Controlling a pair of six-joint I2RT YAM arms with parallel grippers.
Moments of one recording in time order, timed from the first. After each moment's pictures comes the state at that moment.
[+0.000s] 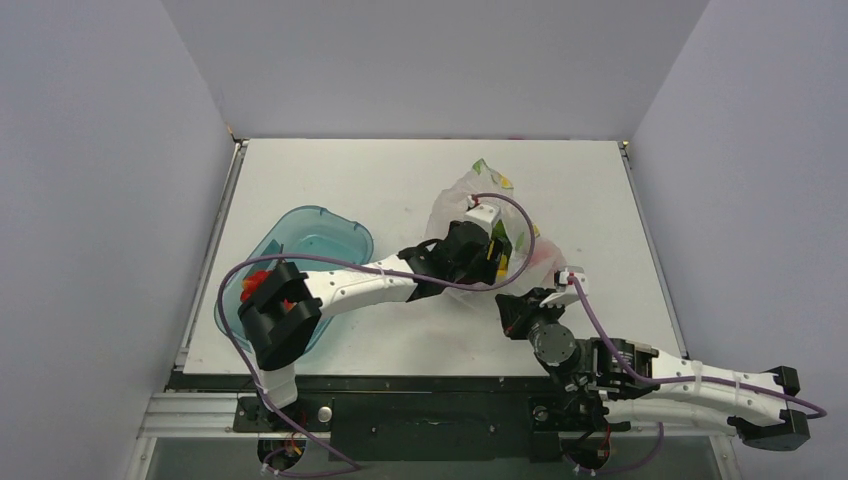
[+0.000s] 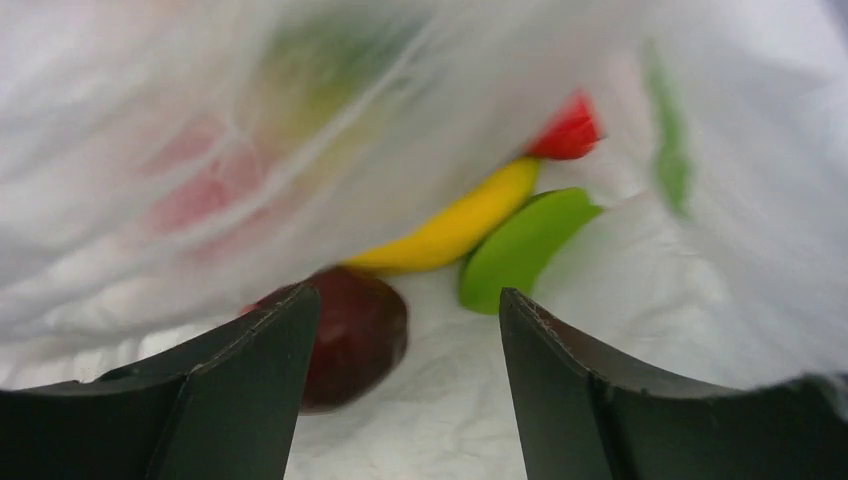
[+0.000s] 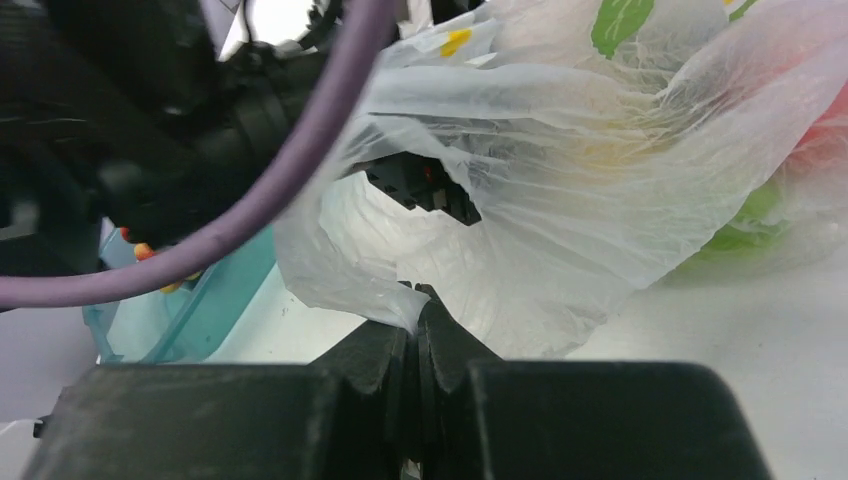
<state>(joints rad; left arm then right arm) -1.03 1.80 1.32 -0.07 -0.26 -0.47 1.35 0.57 0.60 -0.47 0.94 0.90</state>
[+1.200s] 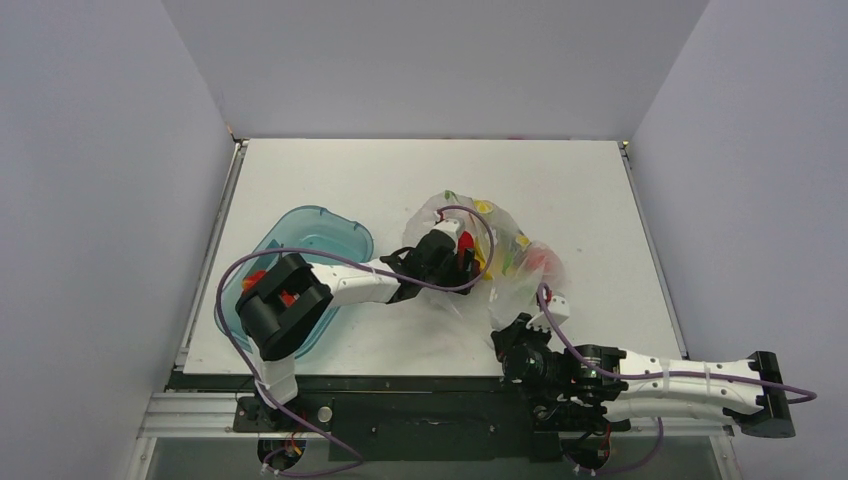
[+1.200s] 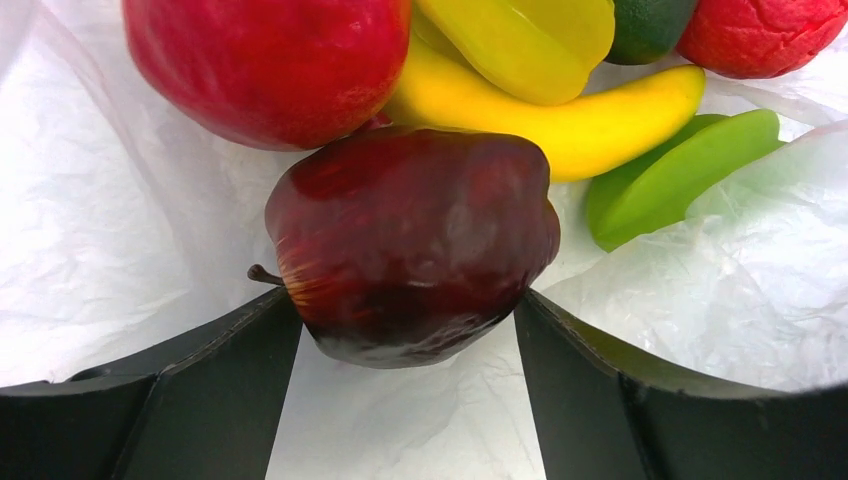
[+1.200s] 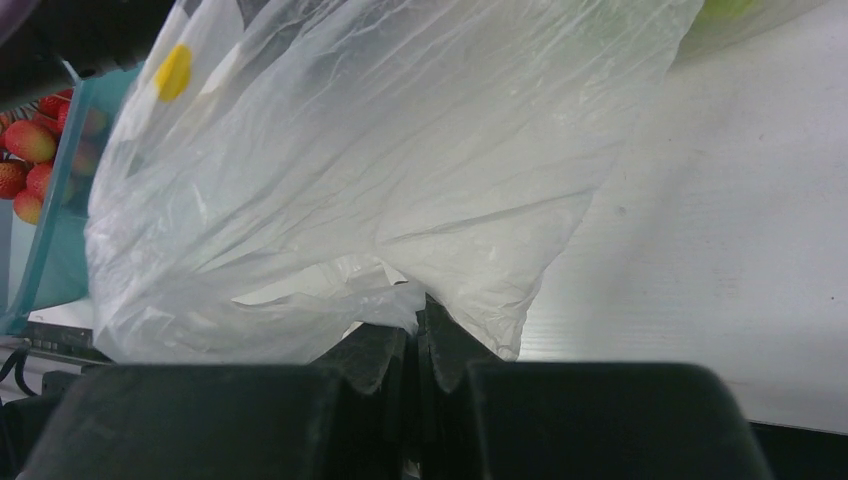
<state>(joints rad) -0.90 1.84 1.06 0.07 -0.10 -0.56 1.41 0.67 0.46 -0.72 0.82 1.38</state>
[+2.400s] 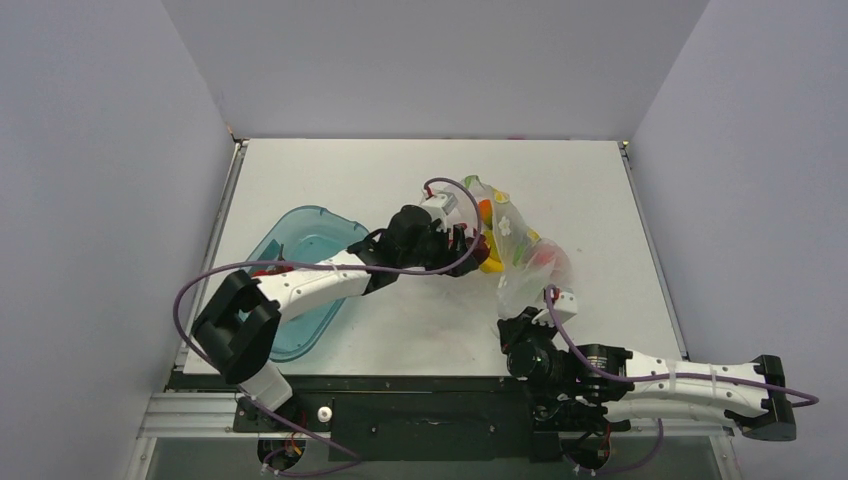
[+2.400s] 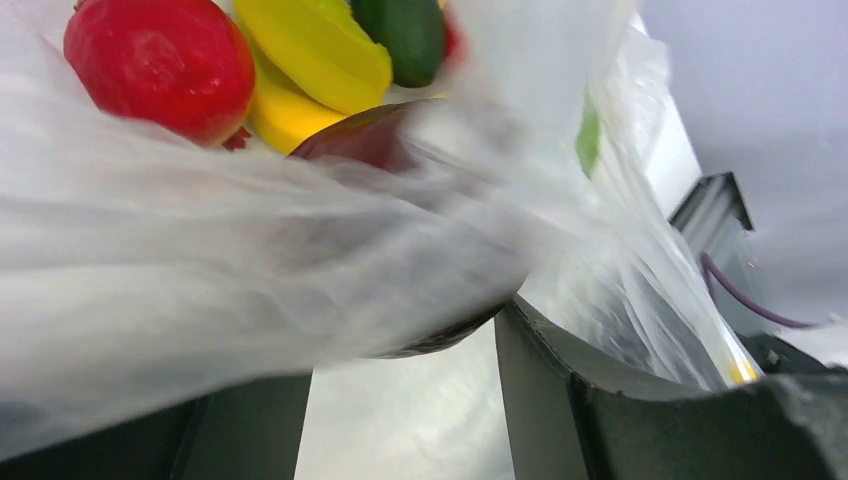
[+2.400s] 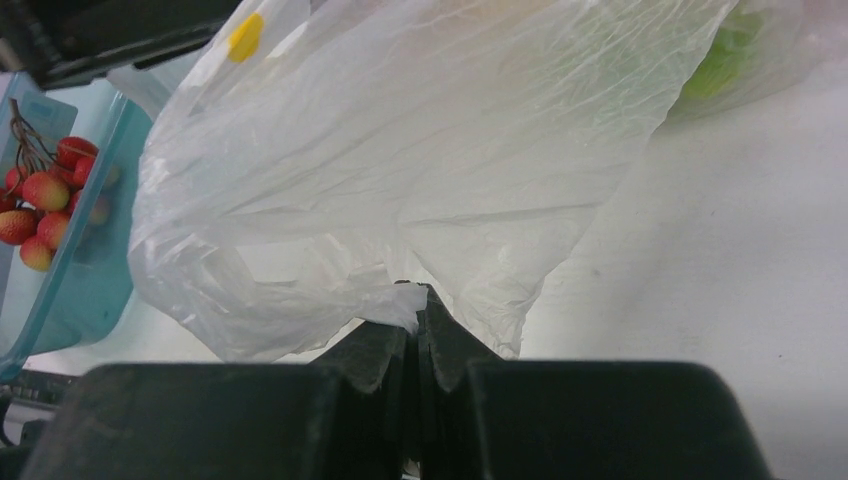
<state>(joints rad) -0.83 1.65 1.08 0.06 0.16 -0.59 1.40 0.64 0.47 -0.69 0.93 1.28</state>
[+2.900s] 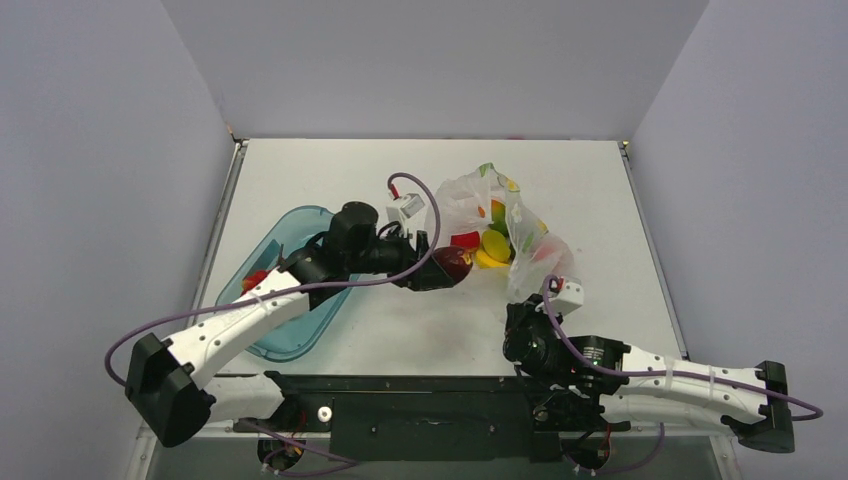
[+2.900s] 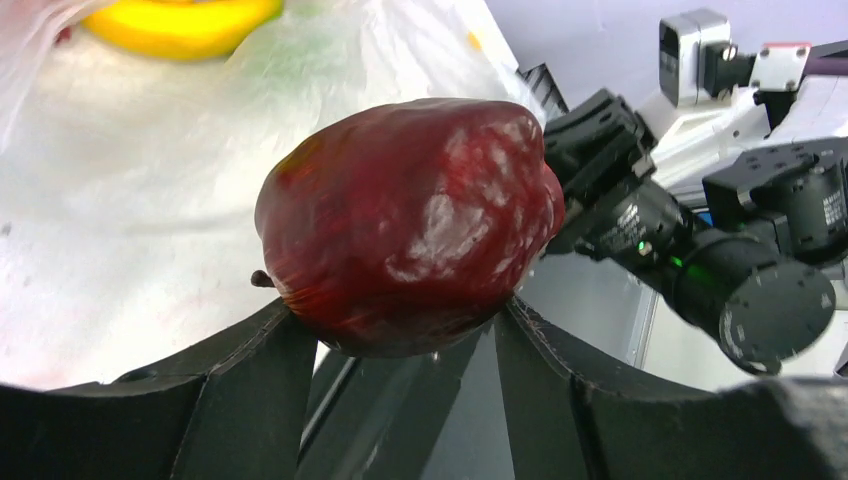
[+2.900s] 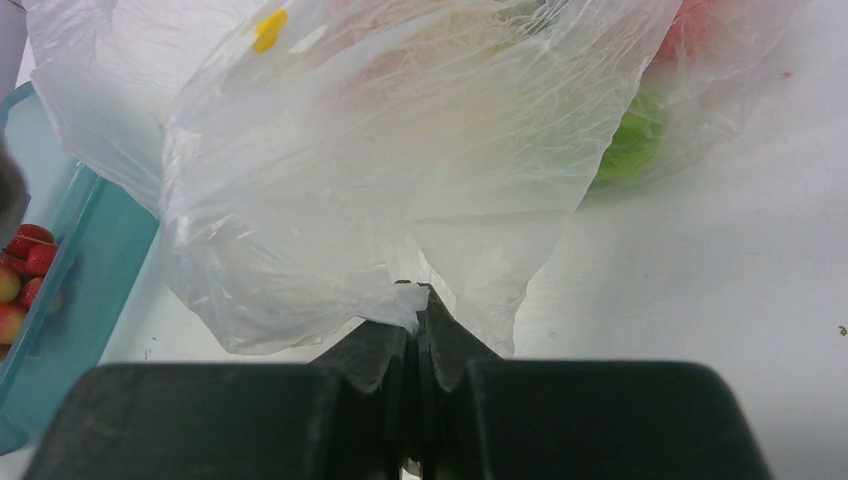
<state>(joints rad) -0.77 1.27 1.00 -0.16 0.50 -0.64 1.30 0.69 0.54 -0.70 1.02 1.21</state>
